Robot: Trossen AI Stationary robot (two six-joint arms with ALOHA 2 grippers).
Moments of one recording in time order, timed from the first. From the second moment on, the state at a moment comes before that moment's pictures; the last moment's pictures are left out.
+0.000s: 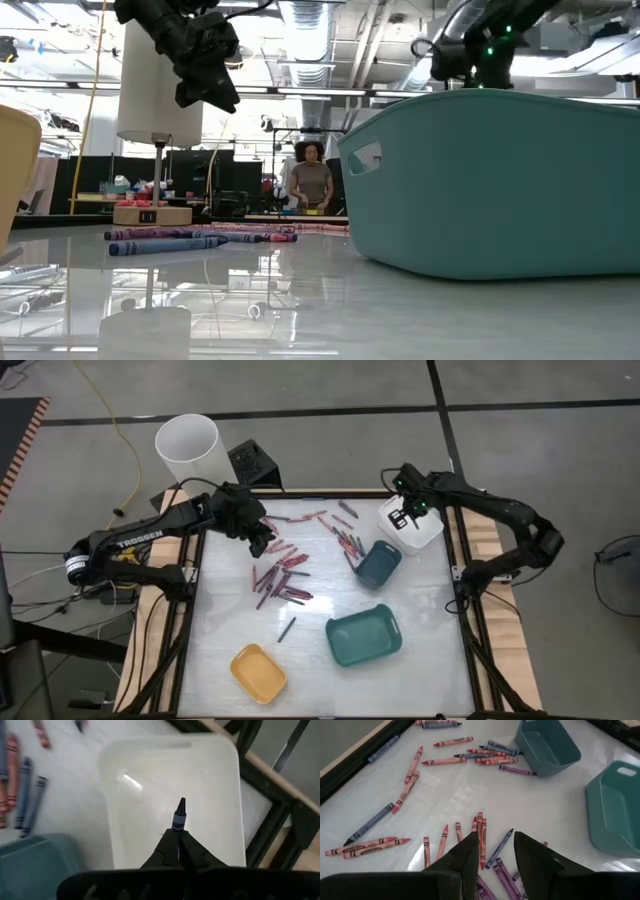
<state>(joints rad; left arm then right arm) 0.49 1.12 0.95 -0.51 0.18 -0.20 -0.74 1.34 1.09 -0.96 0.23 0.21</state>
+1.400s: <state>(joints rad) 0.49 1.12 0.95 -0.55 0.18 -0.20 -0.58 1.65 1.22 -0.47 0.17 0.08</state>
